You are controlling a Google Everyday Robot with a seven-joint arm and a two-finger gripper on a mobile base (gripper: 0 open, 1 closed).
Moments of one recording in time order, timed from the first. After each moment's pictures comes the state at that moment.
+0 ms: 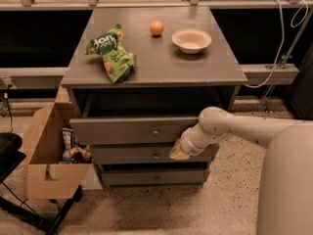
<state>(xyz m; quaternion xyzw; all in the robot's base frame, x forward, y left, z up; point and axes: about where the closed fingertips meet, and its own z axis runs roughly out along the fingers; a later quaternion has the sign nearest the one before) 0.599 -0.076 0.501 -0.67 0.70 0.15 0.22</state>
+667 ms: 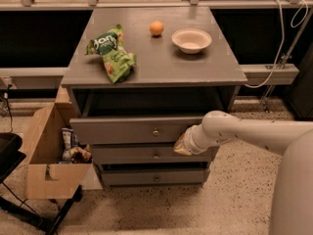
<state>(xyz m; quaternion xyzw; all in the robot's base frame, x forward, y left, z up) 0.615 -0.086 0.521 -0.62 0.73 0.08 0.27</state>
